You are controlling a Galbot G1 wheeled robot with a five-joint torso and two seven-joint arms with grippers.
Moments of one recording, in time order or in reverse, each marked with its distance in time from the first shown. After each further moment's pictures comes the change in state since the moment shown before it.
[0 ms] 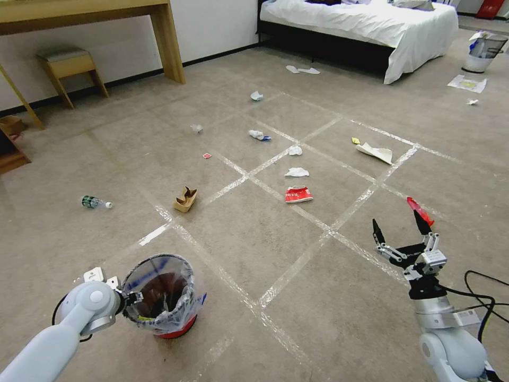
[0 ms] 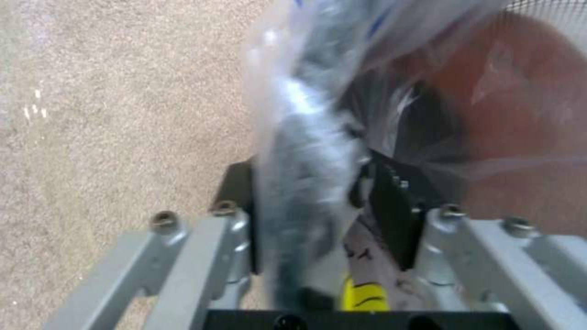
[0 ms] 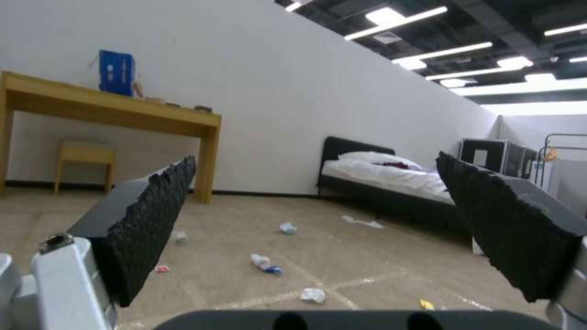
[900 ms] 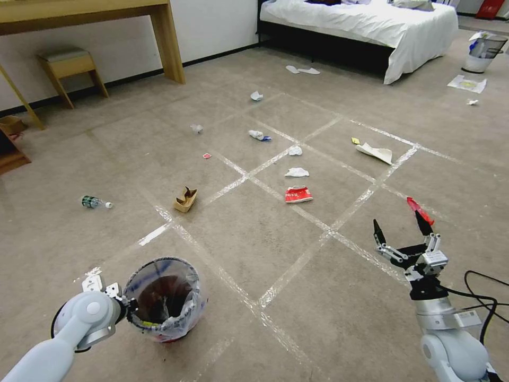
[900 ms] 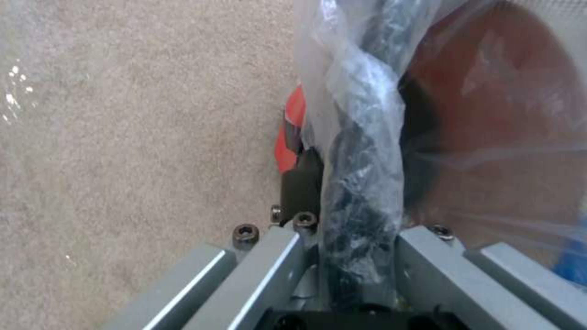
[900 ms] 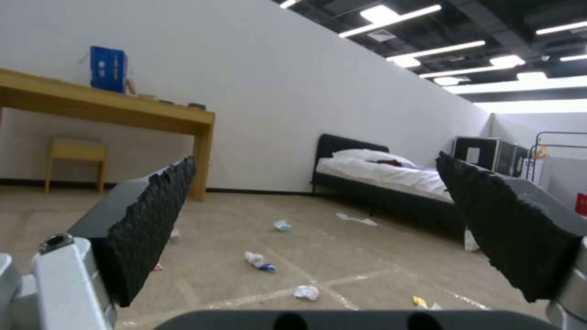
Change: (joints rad) left arm 0.090 -0.025 -0.062 -0.071 -0.004 -0.011 0.007; right arm 0.002 0.007 0.009 0.004 -0.007 -0.016 0.011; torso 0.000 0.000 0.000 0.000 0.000
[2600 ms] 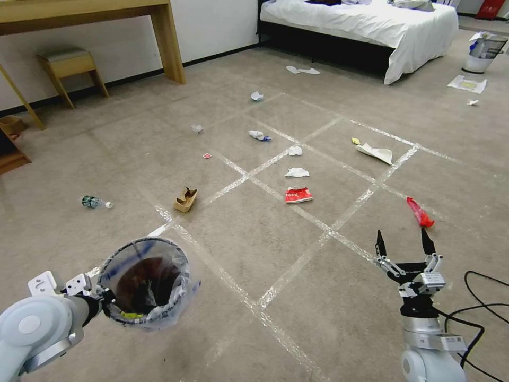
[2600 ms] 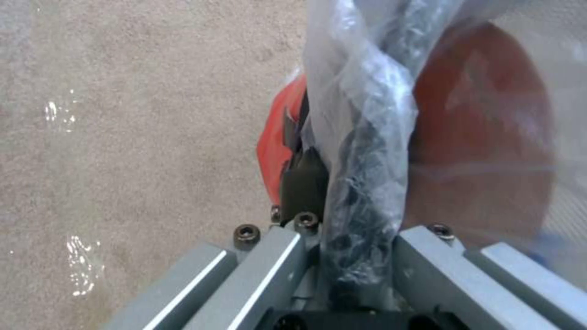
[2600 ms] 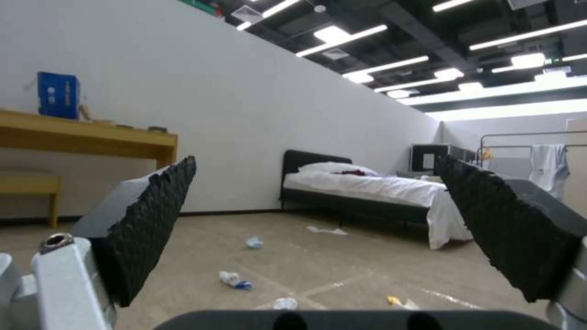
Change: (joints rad) left arm 0.221 -0.031 -0.368 -0.370 -0.183 0.000 -0.180; right arm -0.026 0.203 0.031 -0.029 -0.077 0.124 -0.005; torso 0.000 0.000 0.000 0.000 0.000
